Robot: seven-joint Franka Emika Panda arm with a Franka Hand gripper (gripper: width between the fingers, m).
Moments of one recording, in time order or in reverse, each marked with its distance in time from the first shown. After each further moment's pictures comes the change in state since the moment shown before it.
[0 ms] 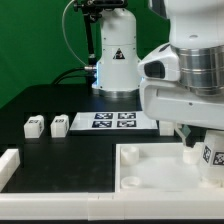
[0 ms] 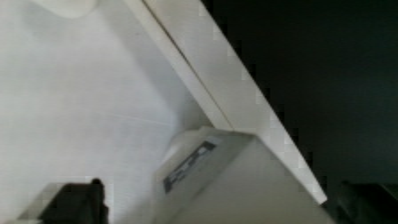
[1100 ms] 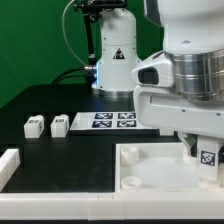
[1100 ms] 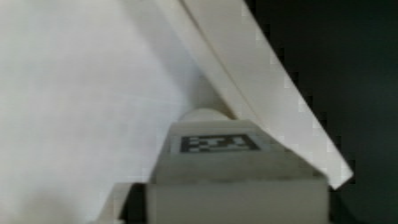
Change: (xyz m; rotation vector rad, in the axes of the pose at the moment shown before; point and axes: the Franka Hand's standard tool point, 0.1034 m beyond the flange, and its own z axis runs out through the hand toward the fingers) arm 0.011 0.009 0.007 0.014 0.048 0.218
